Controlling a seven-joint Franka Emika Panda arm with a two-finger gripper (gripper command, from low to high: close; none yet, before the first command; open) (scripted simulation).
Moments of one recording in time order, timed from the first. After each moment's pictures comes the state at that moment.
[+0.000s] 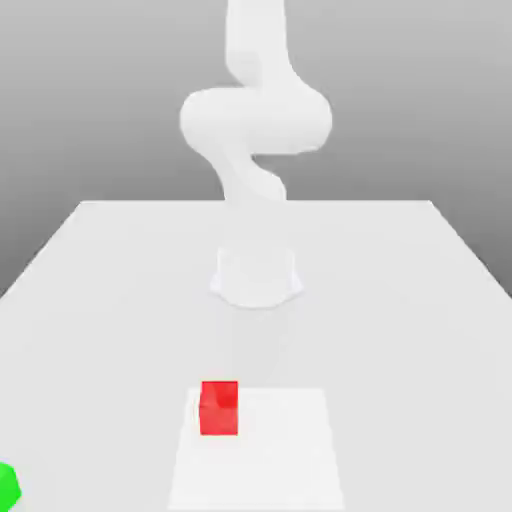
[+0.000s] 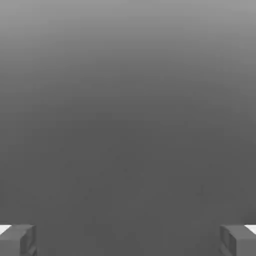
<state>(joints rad) -0.01 -0.72 0.00 -2.35 -0.02 2.35 0.80</state>
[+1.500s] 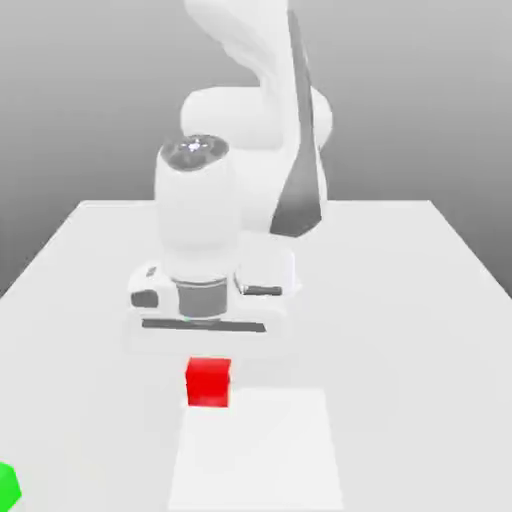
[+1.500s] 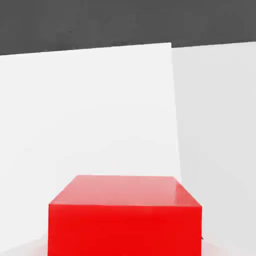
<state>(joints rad) -0.15 0.06 -0.09 -2.66 0.06 2.72 0.75</state>
